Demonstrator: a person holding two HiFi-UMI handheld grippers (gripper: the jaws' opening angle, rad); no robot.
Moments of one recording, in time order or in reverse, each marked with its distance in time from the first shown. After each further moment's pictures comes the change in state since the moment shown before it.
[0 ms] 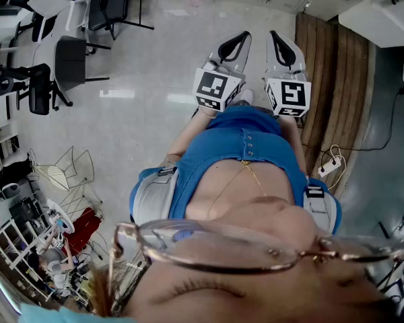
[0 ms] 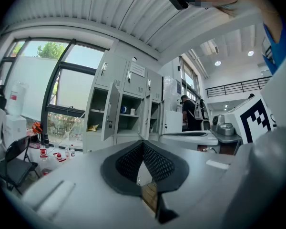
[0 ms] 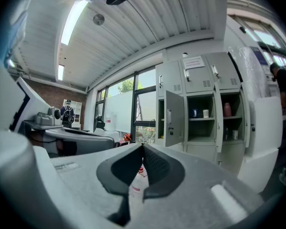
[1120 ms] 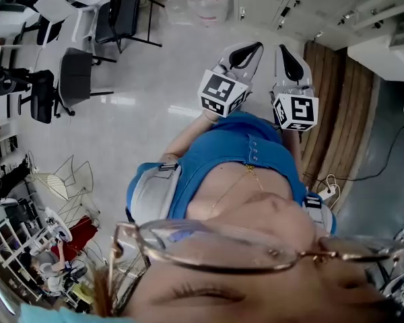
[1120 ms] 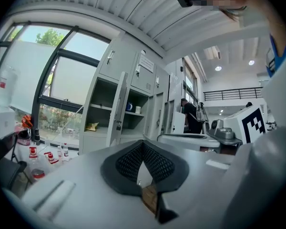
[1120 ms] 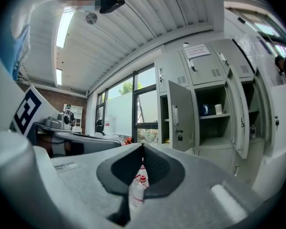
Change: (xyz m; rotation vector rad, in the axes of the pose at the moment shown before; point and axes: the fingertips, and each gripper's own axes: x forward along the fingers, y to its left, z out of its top) left arm 0.094 0.117 0.021 -0.054 0.028 -0.085; right arm 0.145 -0.021 0.014 0.040 -0.024 0.035
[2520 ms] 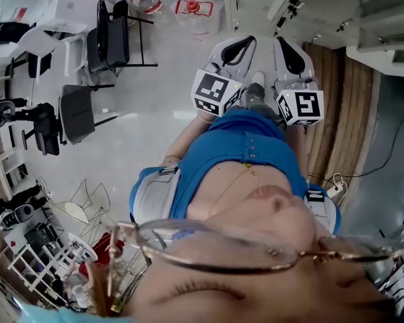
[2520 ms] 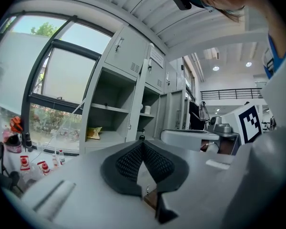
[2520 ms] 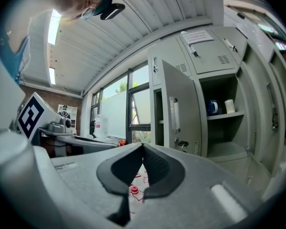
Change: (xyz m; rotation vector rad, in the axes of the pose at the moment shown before) left arm 0.120 0.138 0.034 0.006 0.032 -0.058; right arm 0.167 -0.070 0.017 0.022 -0.011 -0.026
